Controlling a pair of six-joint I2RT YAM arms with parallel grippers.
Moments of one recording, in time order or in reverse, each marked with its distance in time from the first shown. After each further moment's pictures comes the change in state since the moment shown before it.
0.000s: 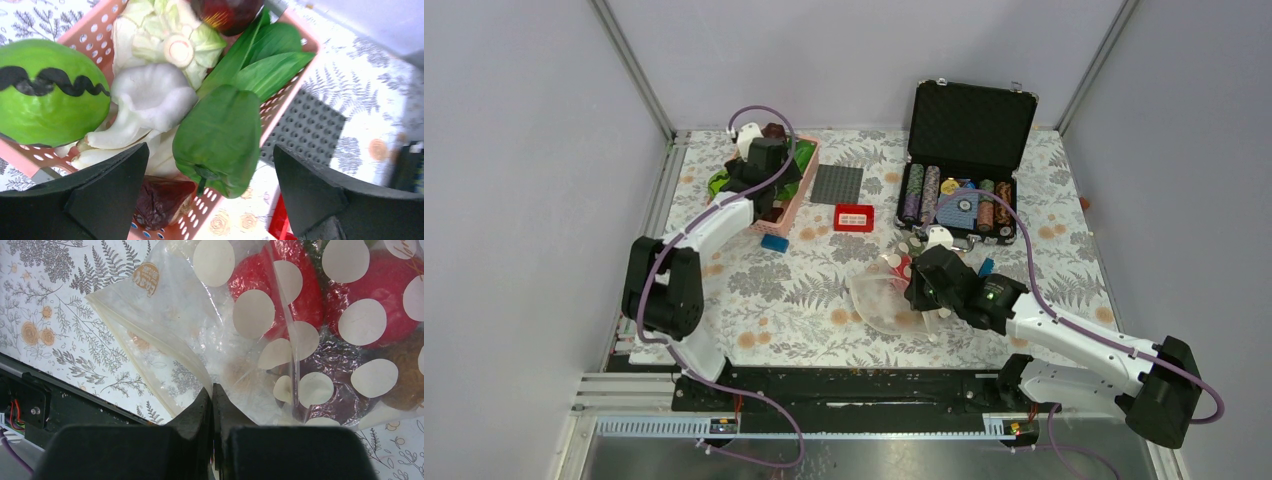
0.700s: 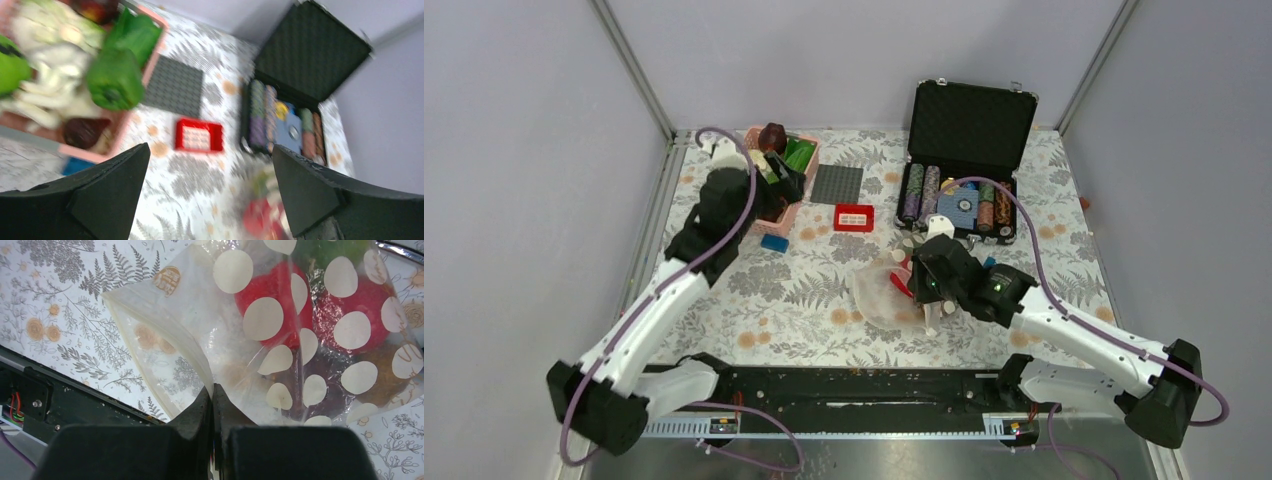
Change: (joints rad) left arm -0.089 -0.542 -0.151 -0.079 0.251 -0.048; right arm -0.006 0.000 0.105 -0.104 0.006 -0.068
